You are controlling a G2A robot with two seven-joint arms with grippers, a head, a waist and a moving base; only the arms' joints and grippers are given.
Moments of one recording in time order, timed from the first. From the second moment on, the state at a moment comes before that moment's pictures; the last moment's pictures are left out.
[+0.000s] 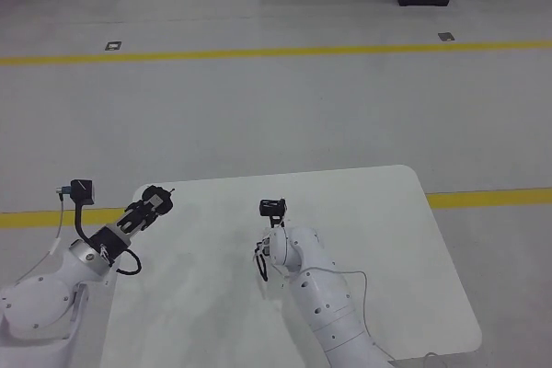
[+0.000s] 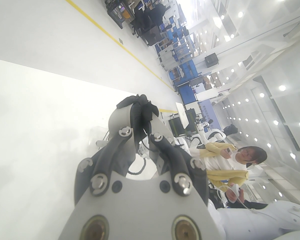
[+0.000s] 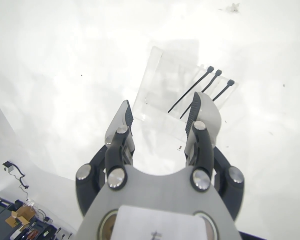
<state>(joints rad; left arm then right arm) 1.67 -1.09 -1.73 -2.00 -0.05 -0.07 -0.63 -1.22 -1.82 1.23 -1.31 -1.54 0.34 1.18</state>
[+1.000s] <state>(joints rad) 1.67 -1.09 -1.73 -2.00 -0.05 -0.07 -0.63 -1.22 -1.80 1.21 -1.31 -1.57 0.34 1.19</state>
